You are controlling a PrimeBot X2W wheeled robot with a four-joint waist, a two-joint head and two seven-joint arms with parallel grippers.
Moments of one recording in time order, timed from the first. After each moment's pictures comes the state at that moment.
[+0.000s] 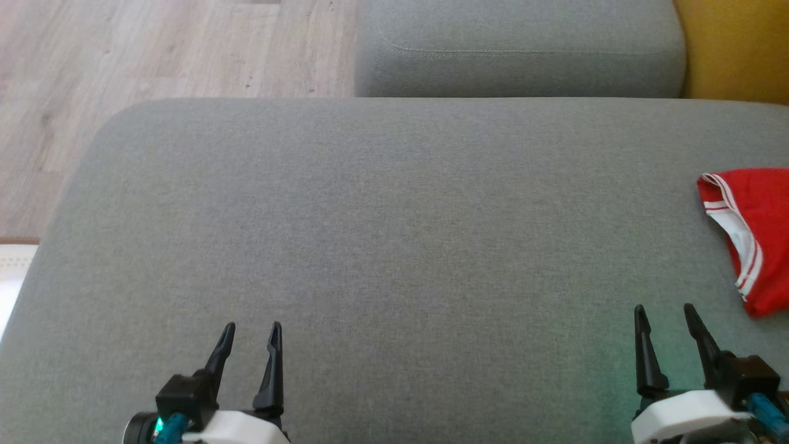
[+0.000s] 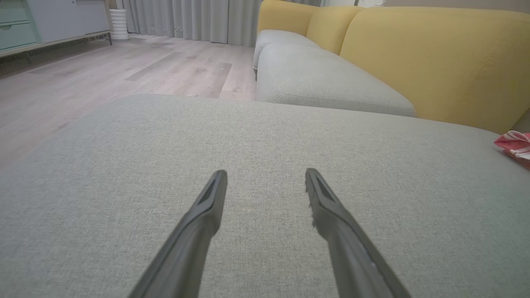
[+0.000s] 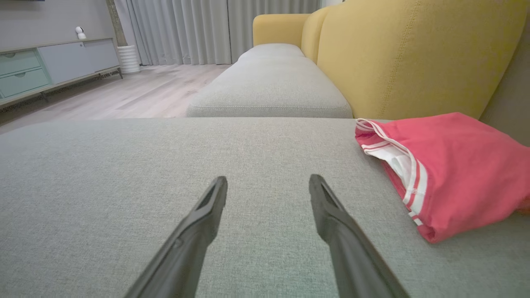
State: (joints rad) left arm 0.14 0.06 -0.22 0.17 -0.18 0.02 -0.25; right arm 0.10 -0.04 -0.11 0.26 0.02 0.13 -0.20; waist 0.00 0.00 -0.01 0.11
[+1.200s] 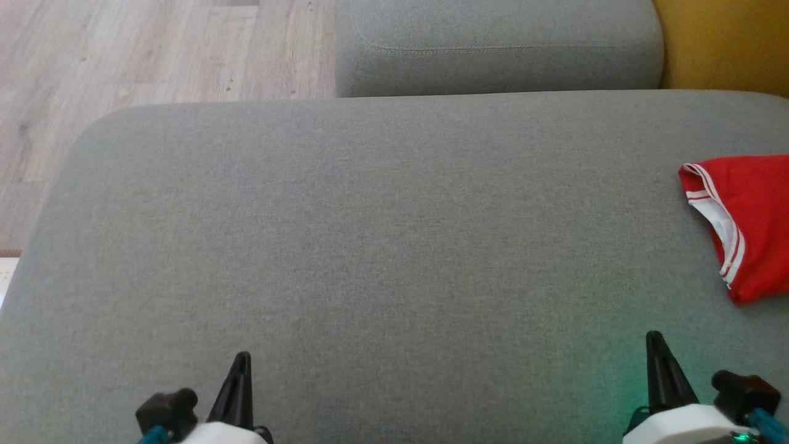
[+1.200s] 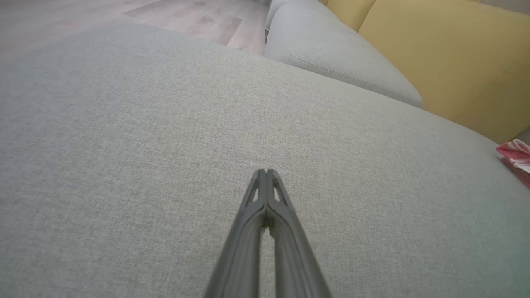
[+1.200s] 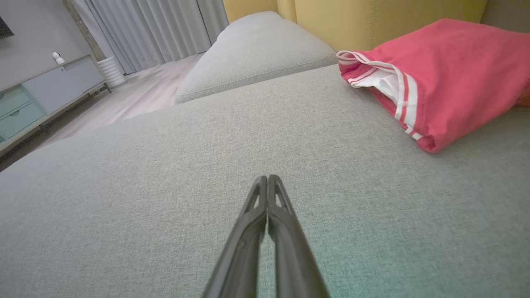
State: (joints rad) left arm 0.16 0.06 -0.21 0.25 -0.37 0.03 -0.21; right arm 0.11 -0.04 -0.07 0.35 0.24 0.13 -0.18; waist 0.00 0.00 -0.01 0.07
